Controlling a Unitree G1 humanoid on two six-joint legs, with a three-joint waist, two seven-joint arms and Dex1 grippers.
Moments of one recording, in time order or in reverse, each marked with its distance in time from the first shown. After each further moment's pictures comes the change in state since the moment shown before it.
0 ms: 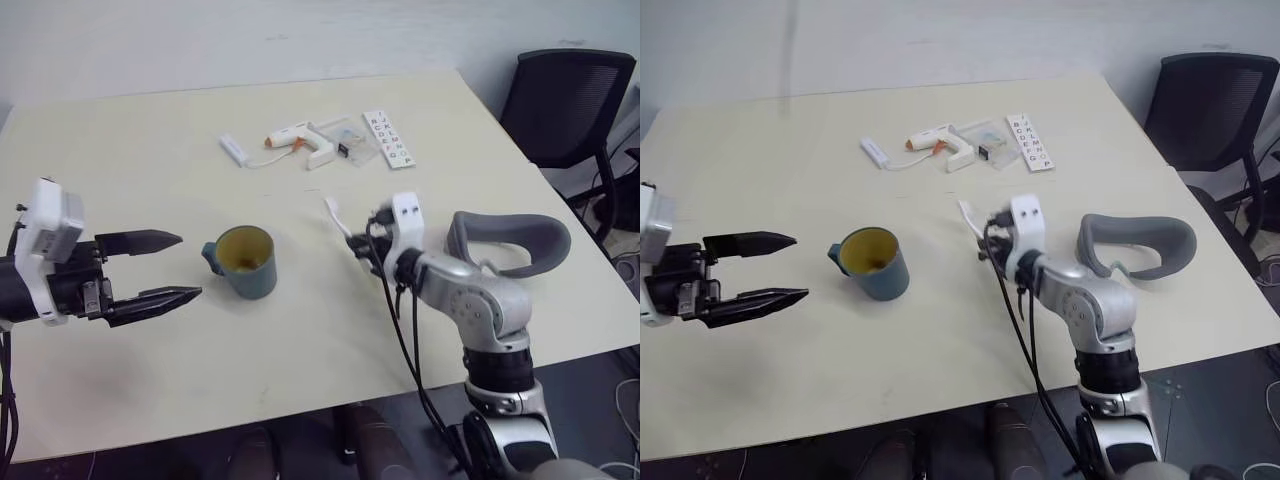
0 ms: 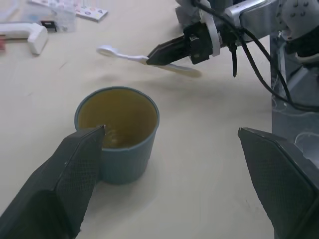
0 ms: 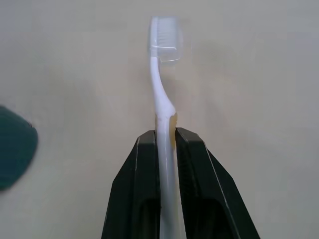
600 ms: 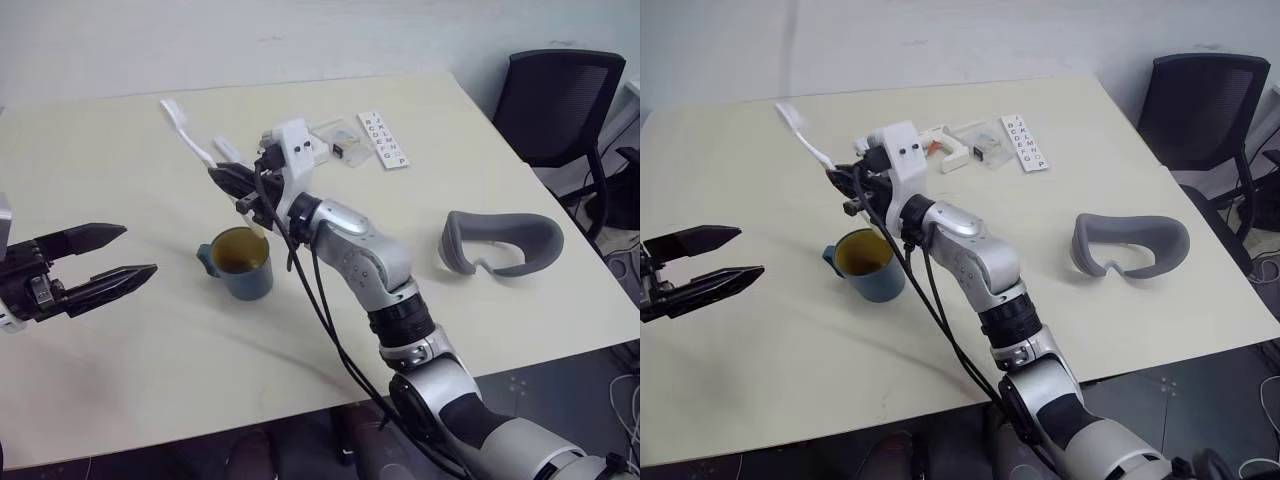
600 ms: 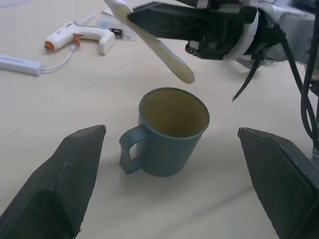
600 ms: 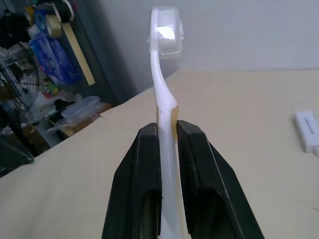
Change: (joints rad) left arm 0.116 -0.051 0.187 0.060 -0.016 0.031 0.080; right arm -0.291 0.337 0.201 0.467 -0.109 -0.574 0.215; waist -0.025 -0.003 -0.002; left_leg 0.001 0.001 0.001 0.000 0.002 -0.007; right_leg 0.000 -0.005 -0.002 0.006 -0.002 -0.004
